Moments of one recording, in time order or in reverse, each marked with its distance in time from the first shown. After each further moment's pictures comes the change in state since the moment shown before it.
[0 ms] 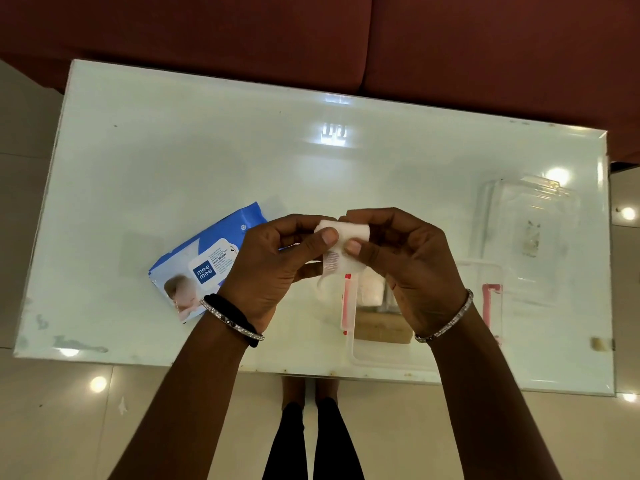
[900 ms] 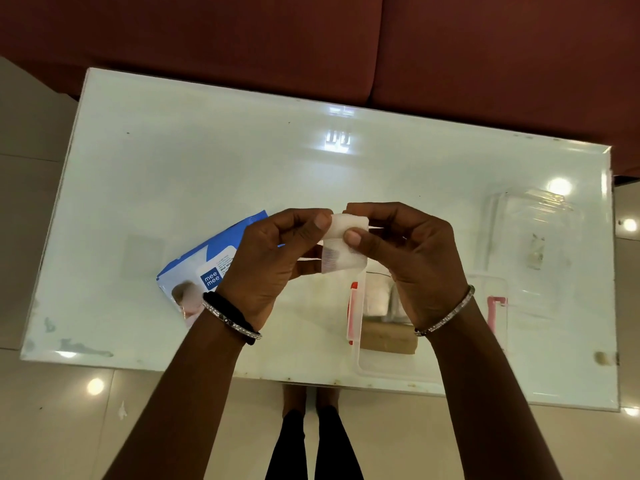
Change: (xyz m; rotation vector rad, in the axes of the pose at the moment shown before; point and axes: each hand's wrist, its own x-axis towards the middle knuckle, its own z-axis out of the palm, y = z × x) left_hand 0.005 0.016 -0.008 0.007 0.019 0.036; right_hand 0.015 -0.015 0.017 -0.081 0.036 -0.084
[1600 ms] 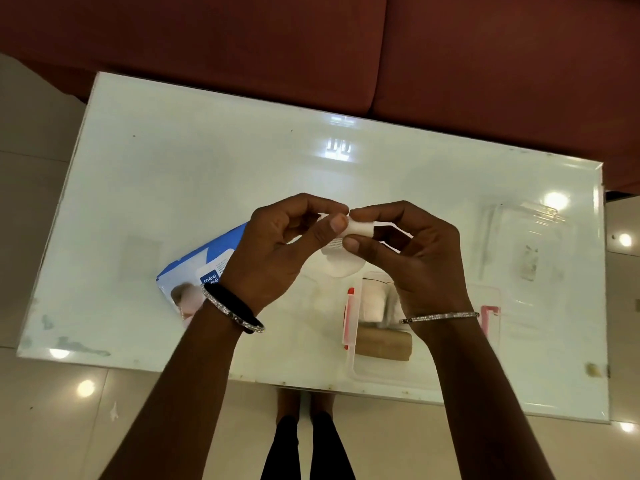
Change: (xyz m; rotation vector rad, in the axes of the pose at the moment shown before) left_hand 0.000 0.022 0.009 0.393 -0.039 0.290; right_hand -0.004 -0.013 0.001 -0.143 0.018 -0.125
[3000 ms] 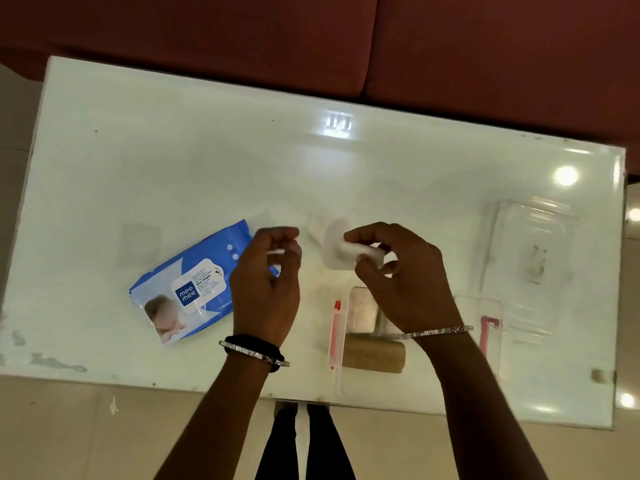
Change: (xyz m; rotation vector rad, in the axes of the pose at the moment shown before) left_hand 0.010 -0.053 0.041 0.202 0.454 -0.257; right_hand 0.025 0.027 -0.025 -0.742 -0.055 0.041
